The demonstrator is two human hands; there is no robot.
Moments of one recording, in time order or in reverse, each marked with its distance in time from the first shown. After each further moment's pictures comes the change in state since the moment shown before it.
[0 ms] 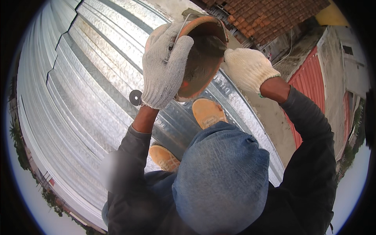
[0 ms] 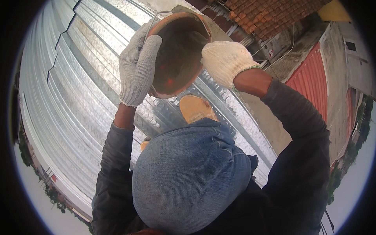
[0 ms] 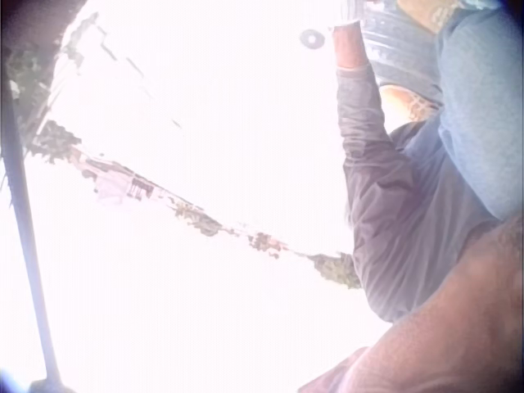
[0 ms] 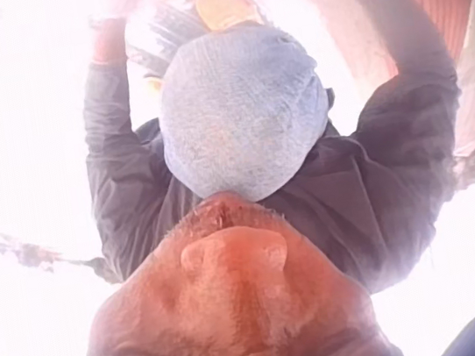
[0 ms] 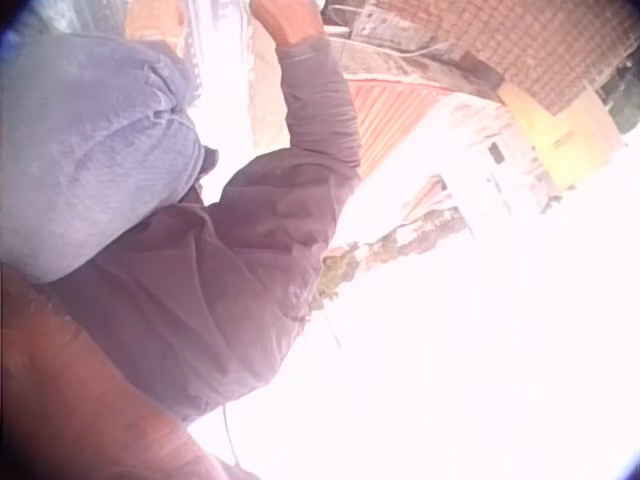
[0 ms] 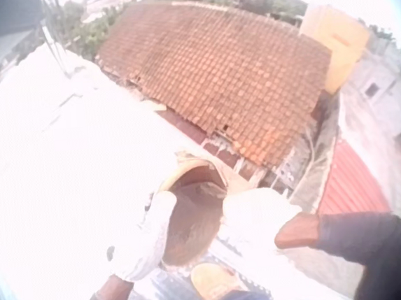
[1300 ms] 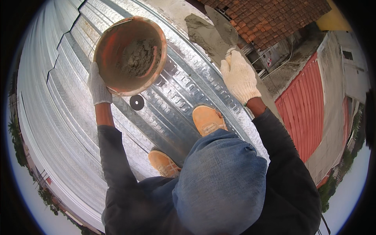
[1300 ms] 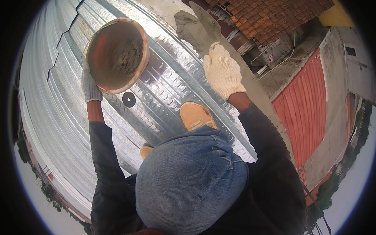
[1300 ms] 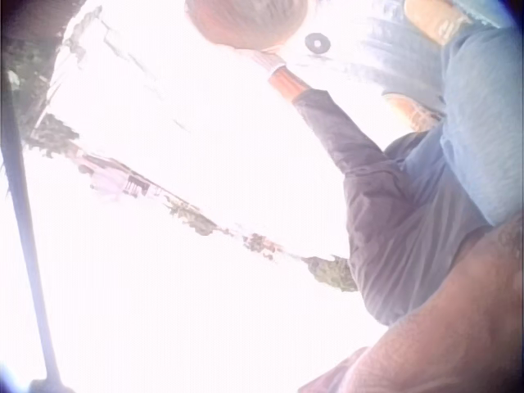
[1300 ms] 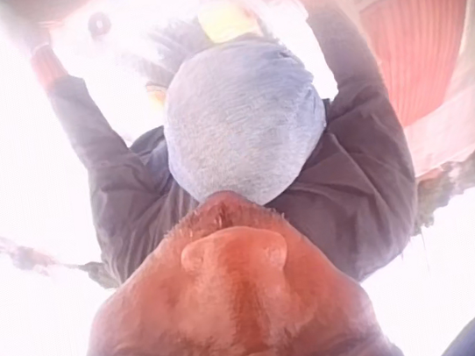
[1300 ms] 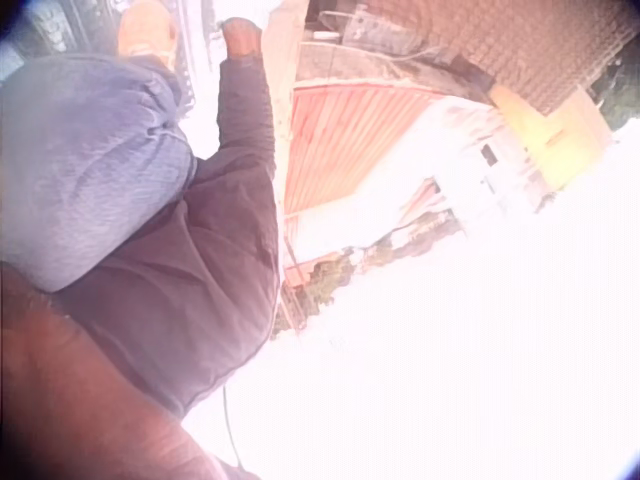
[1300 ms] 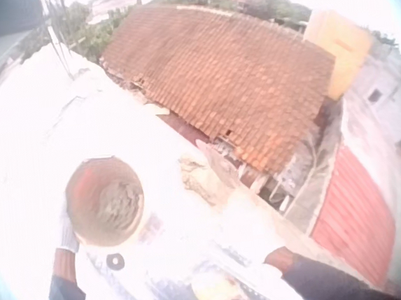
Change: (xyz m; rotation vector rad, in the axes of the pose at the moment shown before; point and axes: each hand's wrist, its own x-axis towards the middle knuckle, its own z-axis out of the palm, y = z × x) left_hand 0.007 -0.198 -0.180 -0.438 0.463 -0.477; right_hand 0.017 -0.011 0.066 0.462 0.360 0.420
